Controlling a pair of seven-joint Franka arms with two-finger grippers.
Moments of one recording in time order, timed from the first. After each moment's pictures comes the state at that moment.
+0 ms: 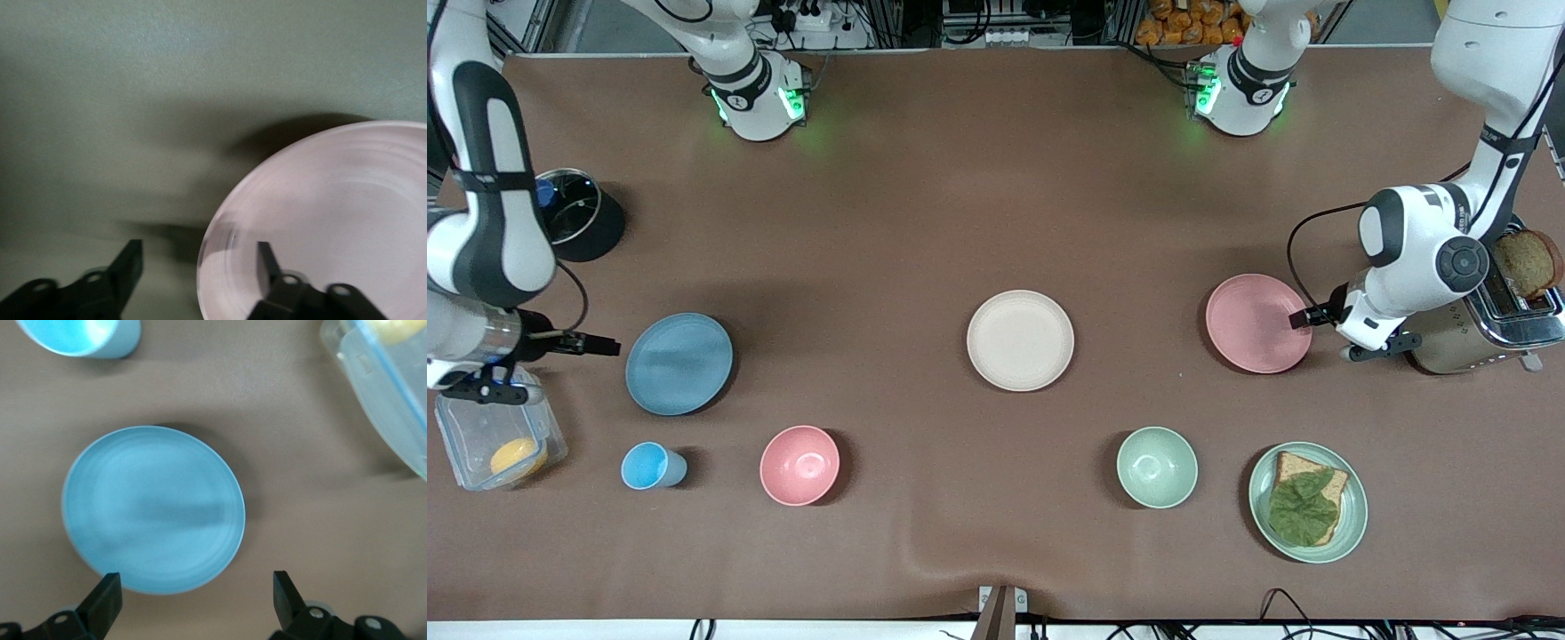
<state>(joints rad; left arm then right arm) 0.25 0.37 -0.14 -2.24 0.06 2.47 -0.16 -0.20 0.43 -0.04 -1.78 0.01 2.03 -0.12</state>
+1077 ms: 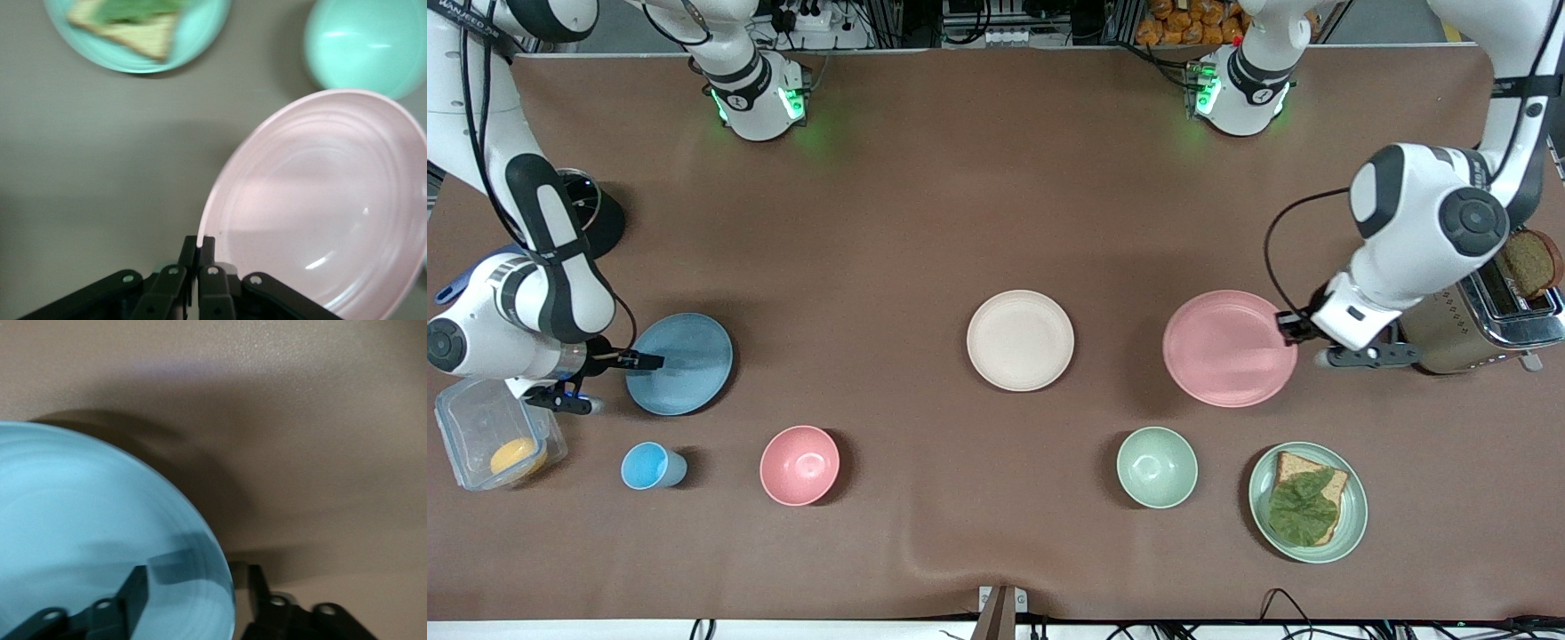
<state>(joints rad) 0.24 0.19 -0.45 -2.02 0.00 2.25 -0.22 -0.25 0.64 -0.04 -1.80 0.08 2.20 -0.14</state>
